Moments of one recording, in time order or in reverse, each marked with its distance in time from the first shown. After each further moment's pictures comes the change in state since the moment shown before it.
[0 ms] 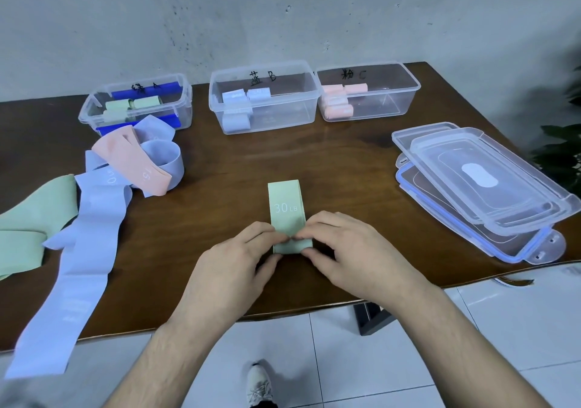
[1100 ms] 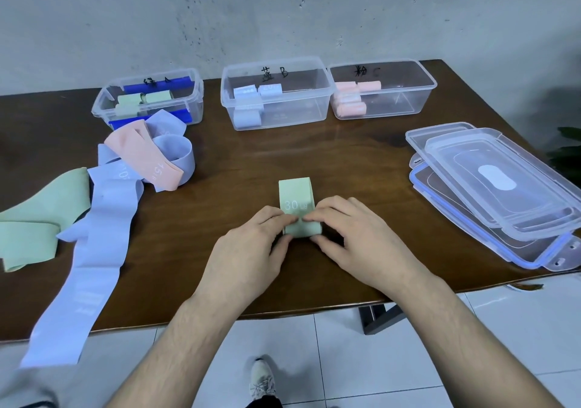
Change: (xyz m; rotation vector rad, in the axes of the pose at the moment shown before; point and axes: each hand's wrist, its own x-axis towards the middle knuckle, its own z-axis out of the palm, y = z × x) left_hand 0.021 -0.003 0.006 0.051 0.040 -0.078; right_hand 0.014 0.012 0.009 -0.017 0.102 0.006
